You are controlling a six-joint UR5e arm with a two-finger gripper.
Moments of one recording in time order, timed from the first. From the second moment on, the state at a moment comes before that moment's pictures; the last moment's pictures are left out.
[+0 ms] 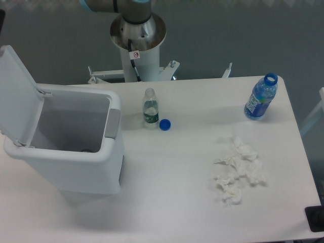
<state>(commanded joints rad) 1.90 -1.55 -1.50 -0.87 1.11 0.09</state>
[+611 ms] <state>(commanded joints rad) 1.86 -1.57 -1.51 -0.87 1.11 0.10</state>
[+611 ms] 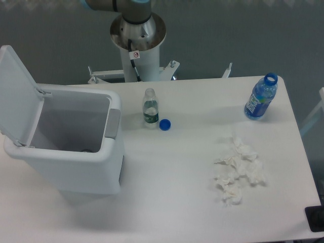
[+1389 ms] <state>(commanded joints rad) 1.86 -1.56 -1.56 -0.87 1.14 0.13</state>
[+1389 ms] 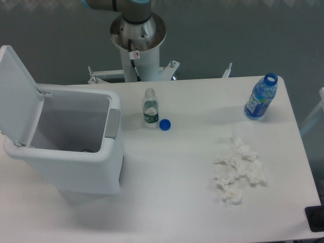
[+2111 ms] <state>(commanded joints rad) 1.92 -1.54 -1.59 -0.87 1.25 0.19</state>
